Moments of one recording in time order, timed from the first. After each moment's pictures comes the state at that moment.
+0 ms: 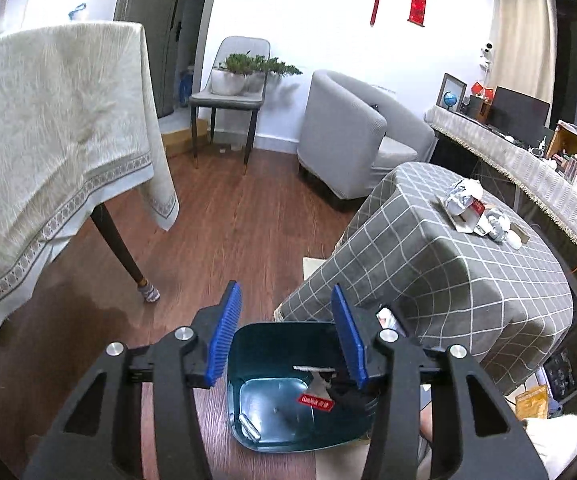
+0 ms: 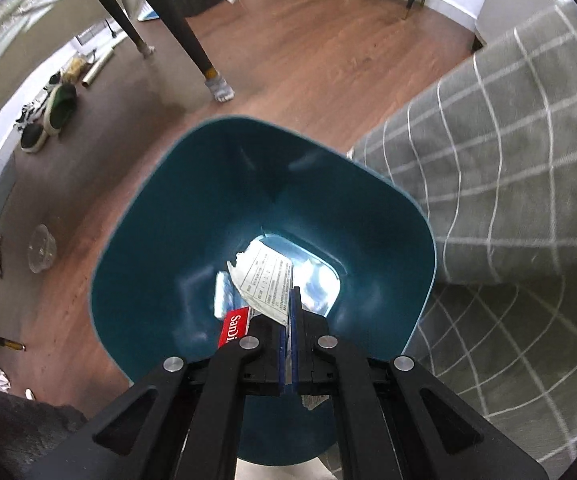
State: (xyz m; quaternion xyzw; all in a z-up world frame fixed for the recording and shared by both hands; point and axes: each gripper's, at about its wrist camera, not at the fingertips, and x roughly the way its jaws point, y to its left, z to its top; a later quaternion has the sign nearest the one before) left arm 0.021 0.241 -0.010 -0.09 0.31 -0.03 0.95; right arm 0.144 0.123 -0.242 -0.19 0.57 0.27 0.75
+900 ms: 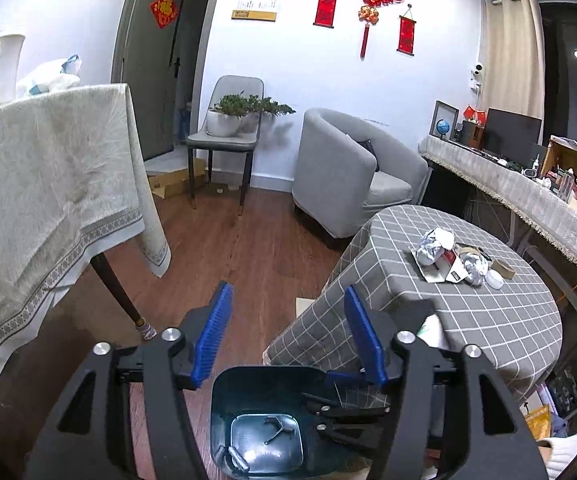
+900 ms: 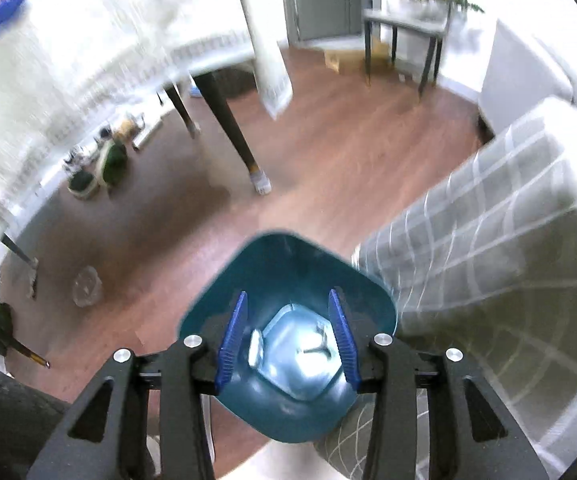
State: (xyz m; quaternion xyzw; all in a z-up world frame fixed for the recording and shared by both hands) left arm 0.020 0.209 0.036 -0.07 0.25 -0.02 0.97; right arm 0.117 0.097 -0.107 -0.14 0.44 0.35 0.81
